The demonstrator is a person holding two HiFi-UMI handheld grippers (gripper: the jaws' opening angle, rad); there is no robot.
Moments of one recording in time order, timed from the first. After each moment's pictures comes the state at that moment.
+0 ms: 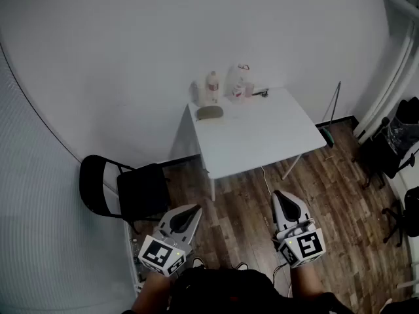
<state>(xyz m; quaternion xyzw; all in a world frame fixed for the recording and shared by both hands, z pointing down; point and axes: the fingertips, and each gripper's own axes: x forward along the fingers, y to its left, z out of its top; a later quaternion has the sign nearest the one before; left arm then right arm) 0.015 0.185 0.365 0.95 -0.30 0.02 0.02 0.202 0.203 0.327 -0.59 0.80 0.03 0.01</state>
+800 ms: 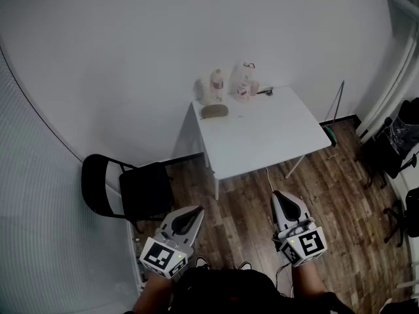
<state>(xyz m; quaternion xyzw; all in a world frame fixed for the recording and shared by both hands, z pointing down) -0.006 0.172 0.367 0.95 -0.30 0.02 0.02 0.174 0.181 0.336 -0.57 0.82 0.01 0.04</state>
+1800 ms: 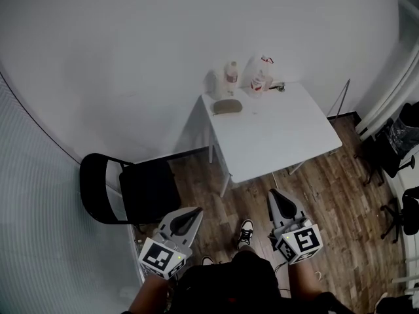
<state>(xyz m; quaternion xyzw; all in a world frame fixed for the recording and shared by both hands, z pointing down) -0.102 0.084 0.414 0.96 -0.28 0.03 0.05 0.081 0.082 0.391 -0.59 0.80 -0.03 -0.03</state>
